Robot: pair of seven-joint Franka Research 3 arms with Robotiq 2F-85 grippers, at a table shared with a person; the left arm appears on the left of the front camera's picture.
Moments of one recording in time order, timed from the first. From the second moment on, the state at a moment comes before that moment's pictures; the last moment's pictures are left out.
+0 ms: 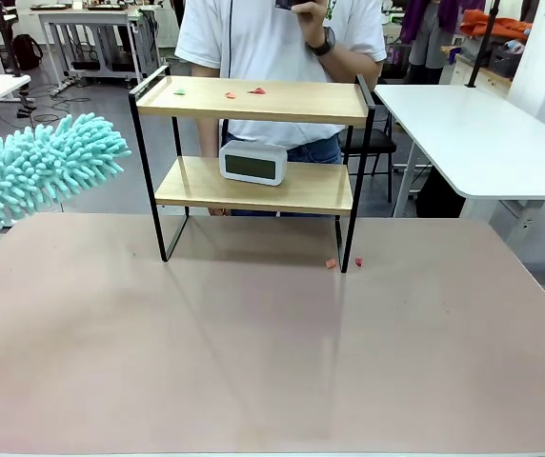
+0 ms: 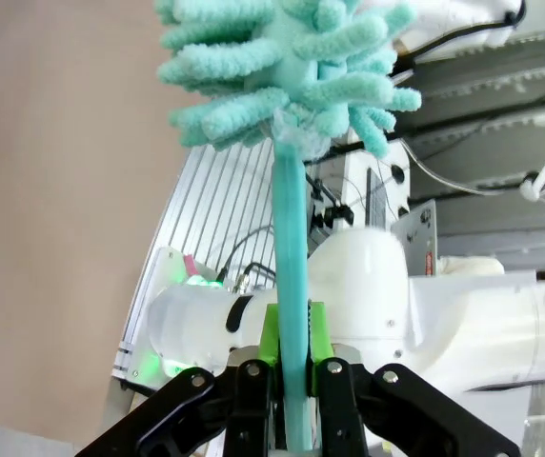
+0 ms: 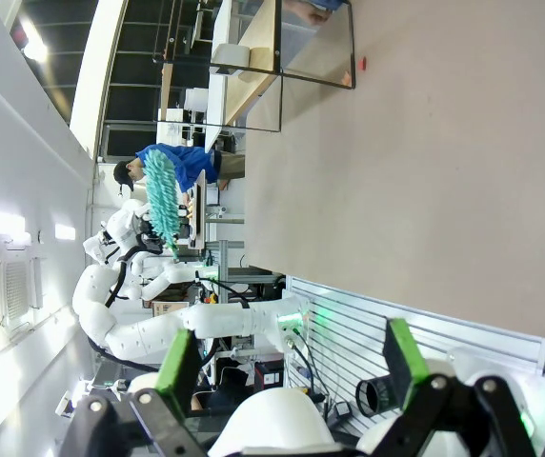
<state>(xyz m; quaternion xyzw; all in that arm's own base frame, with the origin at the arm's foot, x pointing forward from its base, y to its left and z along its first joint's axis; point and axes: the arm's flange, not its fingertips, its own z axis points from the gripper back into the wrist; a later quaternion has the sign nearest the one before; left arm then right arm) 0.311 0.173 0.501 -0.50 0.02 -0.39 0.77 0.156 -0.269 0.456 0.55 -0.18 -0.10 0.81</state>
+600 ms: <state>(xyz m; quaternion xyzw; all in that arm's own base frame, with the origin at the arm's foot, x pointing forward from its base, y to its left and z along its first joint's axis) 0.319 0.027 0.647 -0.35 0.01 -0.31 0.88 0.156 -0.269 0.456 0.55 -0.18 -0.10 0.81</state>
